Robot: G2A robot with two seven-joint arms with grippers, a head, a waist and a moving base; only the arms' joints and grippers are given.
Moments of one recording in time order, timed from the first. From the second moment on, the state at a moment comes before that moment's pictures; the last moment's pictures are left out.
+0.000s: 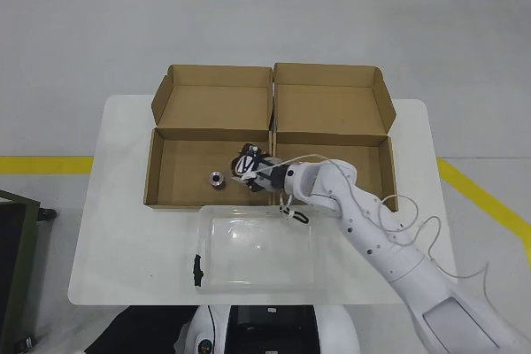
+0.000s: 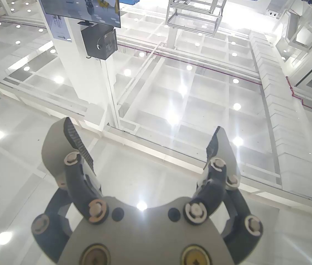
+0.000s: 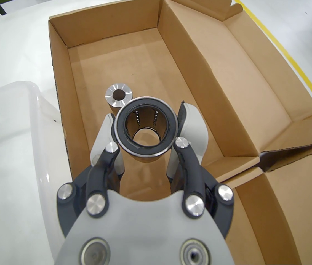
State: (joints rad) left arm -0.37 -0.34 -0.25 -1.16 3.07 0.41 0.06; right arm -0.71 -1.37 0.78 -1.30 -1.26 -0.55 0.35
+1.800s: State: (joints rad) left arm -0.37 -0.34 -0.25 -1.16 3.07 0.41 0.06; right arm -0.73 -1.41 0.81 -1.40 -1.27 -0.60 0.38
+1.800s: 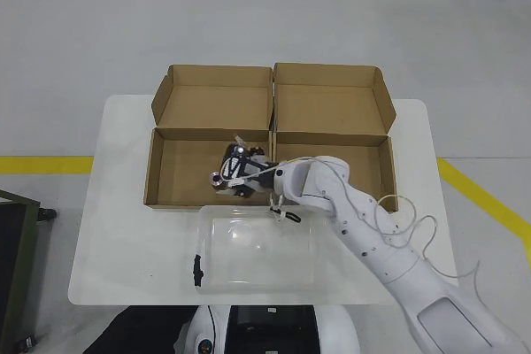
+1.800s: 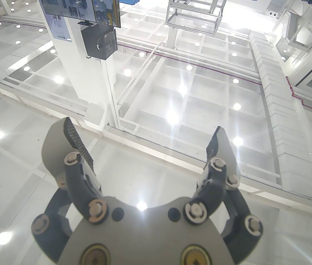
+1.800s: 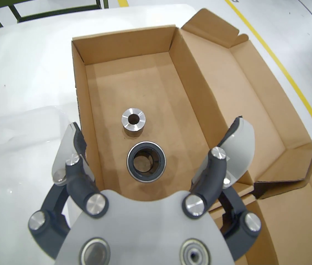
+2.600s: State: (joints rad) left arm -0.37 -0.34 -0.25 -1.16 3.07 0.41 0.06; right arm -1.04 -1.32 1.09 -1.93 -1.27 -0.68 0.29
